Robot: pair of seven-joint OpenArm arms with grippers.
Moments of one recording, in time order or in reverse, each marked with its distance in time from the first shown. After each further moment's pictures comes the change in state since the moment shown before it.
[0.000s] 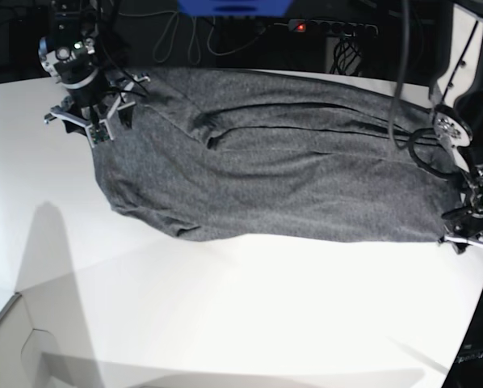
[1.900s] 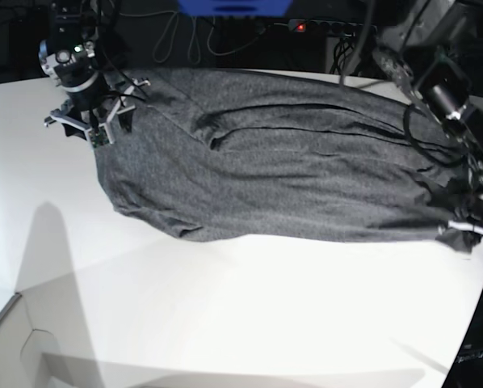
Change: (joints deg) left arm 18.4 12.9 0.0 48.1 -14.9 -9.1 21.5; right arm 0.9 -0.3 0.1 -0.2 -0.2 0.0 0.2
